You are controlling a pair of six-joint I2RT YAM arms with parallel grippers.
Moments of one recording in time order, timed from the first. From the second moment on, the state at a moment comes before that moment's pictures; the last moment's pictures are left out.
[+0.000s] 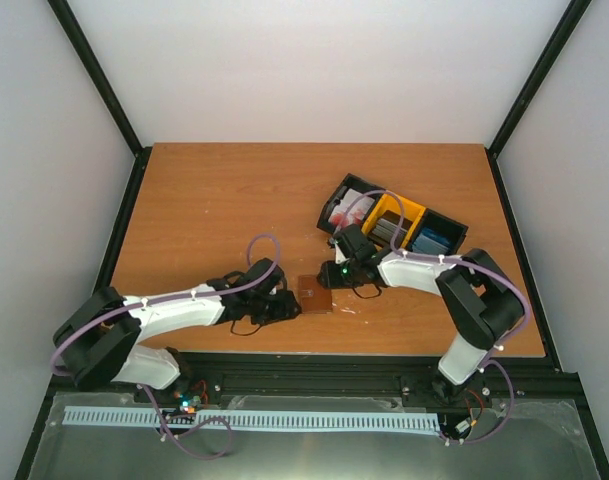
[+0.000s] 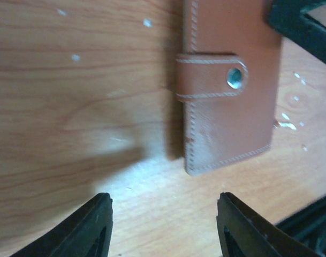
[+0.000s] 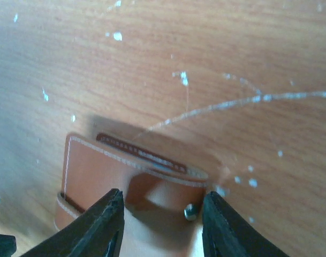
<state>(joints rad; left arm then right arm) -0.86 1.36 0.60 -0.27 0.17 -1.00 0.67 1.69 0.86 -0.19 -0.25 0.53</state>
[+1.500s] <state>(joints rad) -0.85 1.57 0.69 -0.12 0.13 -1.04 0.59 1.64 0.79 -0.22 -0.29 0.54</state>
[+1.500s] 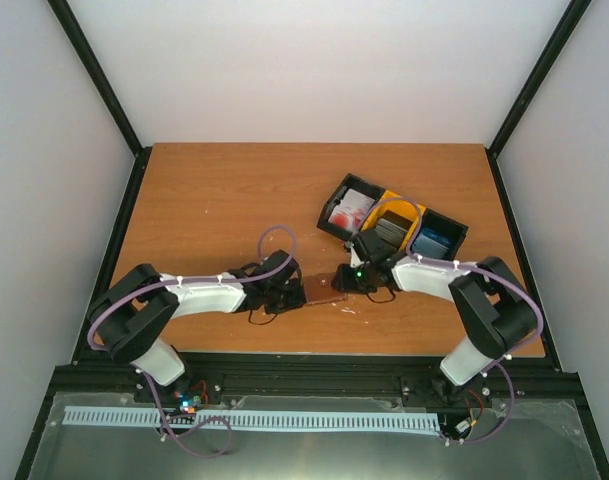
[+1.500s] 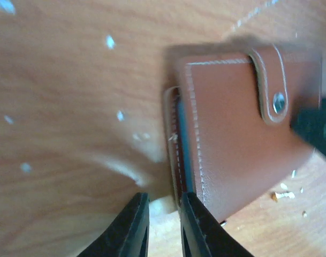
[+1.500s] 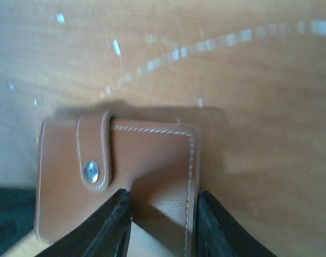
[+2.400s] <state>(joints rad) -0.77 1.49 0.63 -0.04 0.19 -1.07 0.63 1.51 0.82 -0.33 -0.09 0.47</state>
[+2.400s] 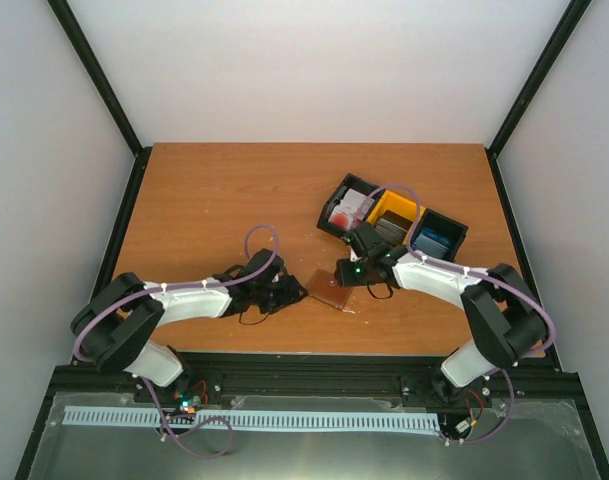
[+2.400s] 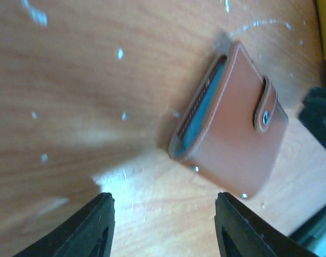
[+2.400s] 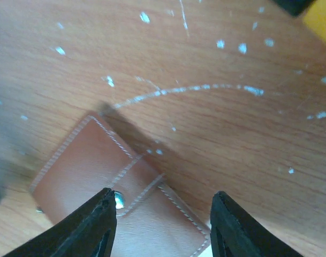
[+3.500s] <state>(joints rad) -0.77 1.59 0.55 0.26 0.32 -1.27 0.84 1.58 0.97 -0.56 0.15 0.51</state>
